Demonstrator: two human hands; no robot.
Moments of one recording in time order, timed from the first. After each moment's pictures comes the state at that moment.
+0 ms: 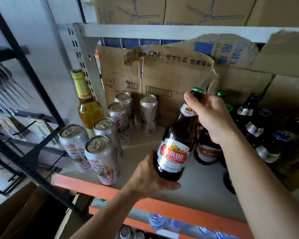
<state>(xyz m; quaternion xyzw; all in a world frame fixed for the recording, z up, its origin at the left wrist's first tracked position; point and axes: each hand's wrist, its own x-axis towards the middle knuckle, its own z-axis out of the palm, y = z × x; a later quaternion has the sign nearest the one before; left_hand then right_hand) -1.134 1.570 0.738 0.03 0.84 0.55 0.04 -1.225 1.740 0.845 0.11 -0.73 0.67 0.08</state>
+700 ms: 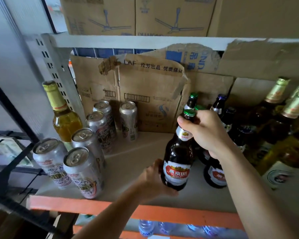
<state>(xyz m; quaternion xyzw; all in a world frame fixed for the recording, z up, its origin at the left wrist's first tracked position) -1.157 1.611 0.711 0.12 0.88 0.44 0.13 -1.184 1.779 0.838 0.07 -0.82 0.54 0.14</state>
